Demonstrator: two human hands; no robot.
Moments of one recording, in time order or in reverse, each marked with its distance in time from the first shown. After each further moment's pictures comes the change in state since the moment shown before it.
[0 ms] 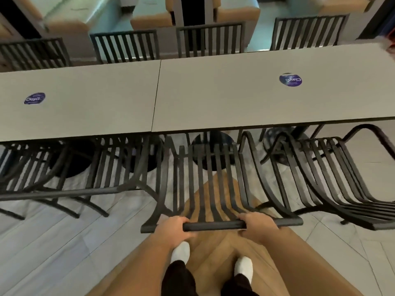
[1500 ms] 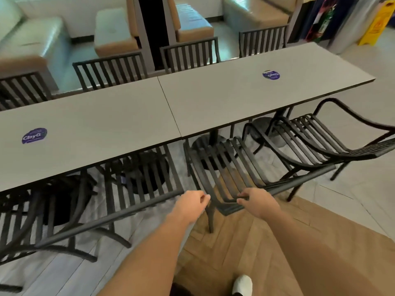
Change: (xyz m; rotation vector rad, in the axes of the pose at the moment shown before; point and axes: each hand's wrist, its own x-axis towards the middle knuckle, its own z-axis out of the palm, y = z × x) left_hand -0.048 -0.199 -0.147 0.005 0.101 0.427; right_hand -0.016 -0.308 0.012 0.430 0.320 0.399
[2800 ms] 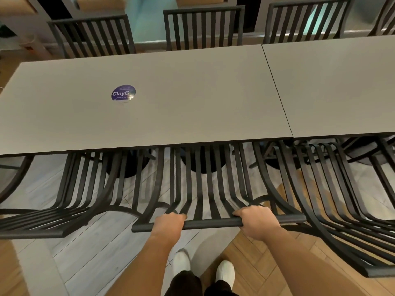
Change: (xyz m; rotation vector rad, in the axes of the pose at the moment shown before) left_hand -0.074 -0.377 -0.094 0.468 -0.273 -0.410; right_hand 0.106 -0.310 0.191 -0.485 -0.199 -0.550
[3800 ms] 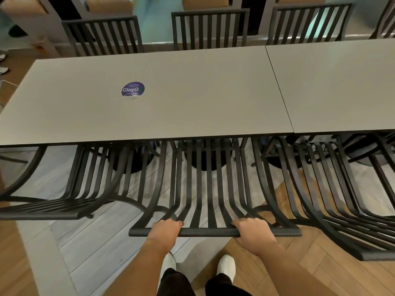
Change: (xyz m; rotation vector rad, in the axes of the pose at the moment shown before) left_hand -0.056 -0.015 0.036 -0.025 -0.022 0.020; right_hand -0.048 -0.040 0.045 0.012 0.032 -0.025
